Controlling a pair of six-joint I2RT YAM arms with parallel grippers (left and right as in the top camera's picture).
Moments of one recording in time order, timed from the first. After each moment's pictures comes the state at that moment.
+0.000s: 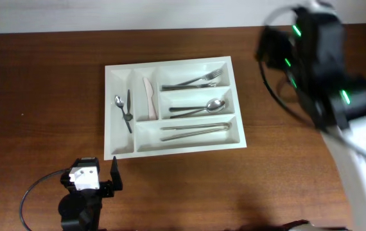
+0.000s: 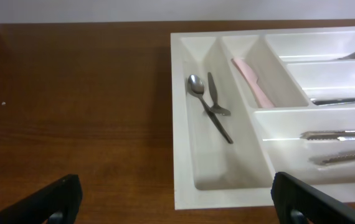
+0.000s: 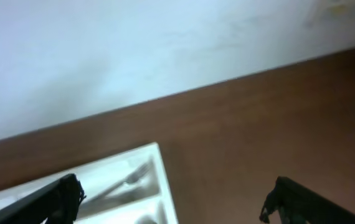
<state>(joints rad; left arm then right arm) 0.07 0.02 0.14 -0.47 0.02 0.02 0.22 1.39 1.67 -0.78 0.28 0.44</state>
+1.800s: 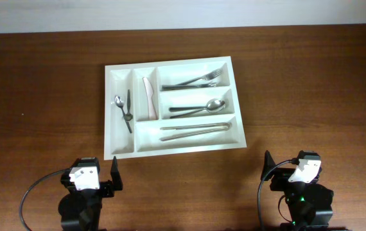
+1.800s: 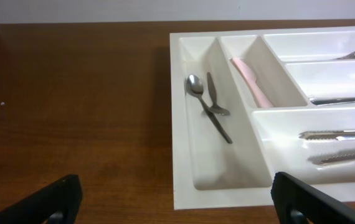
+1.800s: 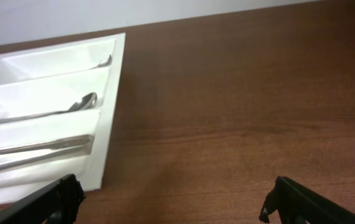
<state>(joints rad) 0.07 0.01 0.14 -0.47 0.02 0.02 -0.01 0.01 0.14 -0.42 -0.02 0.20</state>
